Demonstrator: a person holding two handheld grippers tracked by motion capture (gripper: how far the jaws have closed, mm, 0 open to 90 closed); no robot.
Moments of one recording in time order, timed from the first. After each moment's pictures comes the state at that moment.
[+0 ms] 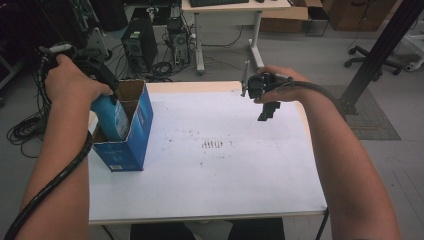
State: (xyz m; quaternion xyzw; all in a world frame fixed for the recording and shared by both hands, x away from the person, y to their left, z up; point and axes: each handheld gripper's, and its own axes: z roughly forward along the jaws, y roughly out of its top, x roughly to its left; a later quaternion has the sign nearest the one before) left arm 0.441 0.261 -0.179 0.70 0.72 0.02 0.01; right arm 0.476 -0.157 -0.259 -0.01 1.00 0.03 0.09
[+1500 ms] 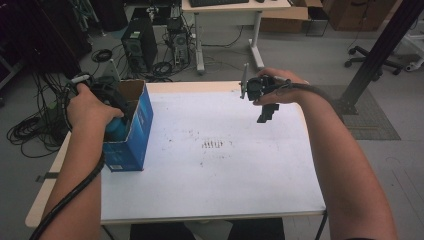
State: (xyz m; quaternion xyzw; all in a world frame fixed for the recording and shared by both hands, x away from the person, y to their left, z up) left arm 0.444 0.262 -0.260 0.70 0.71 0.00 0.01; right arm 0.479 -0.156 -0.268 -0.01 1.00 0.03 0.09
